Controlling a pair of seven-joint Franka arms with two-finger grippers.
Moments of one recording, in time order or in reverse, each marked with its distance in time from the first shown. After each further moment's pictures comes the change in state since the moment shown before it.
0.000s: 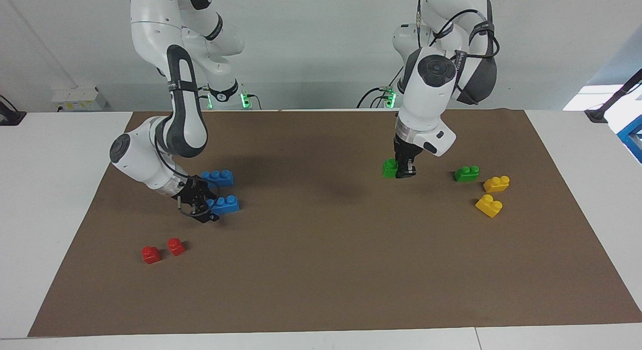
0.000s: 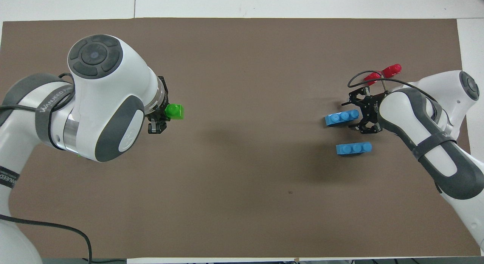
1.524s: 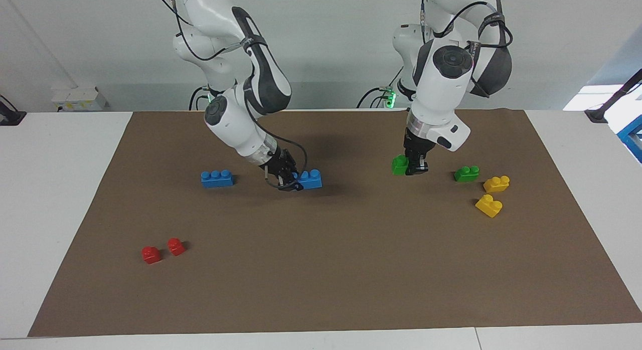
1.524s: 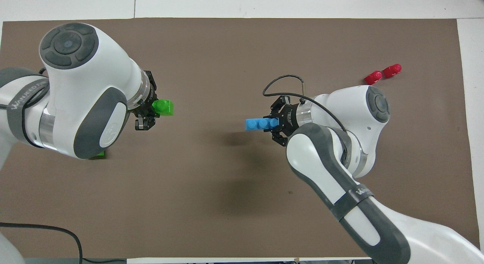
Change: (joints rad) left arm 0.020 -0.013 0.015 0.041 0.000 -0.052 0.022; right arm 0.470 -0.115 0.005 -0.020 0.164 0.164 0.641
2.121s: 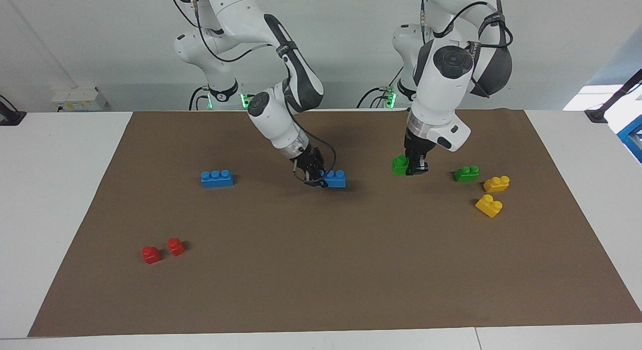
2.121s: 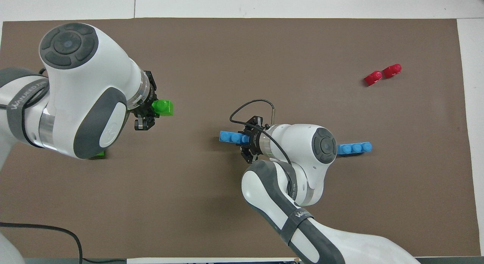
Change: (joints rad) left arm 0.001 0.000 0.000 -0.002 0.000 0.000 0.010; right arm 0.192 0.075 0.000 -0.073 0.115 0.283 0.146
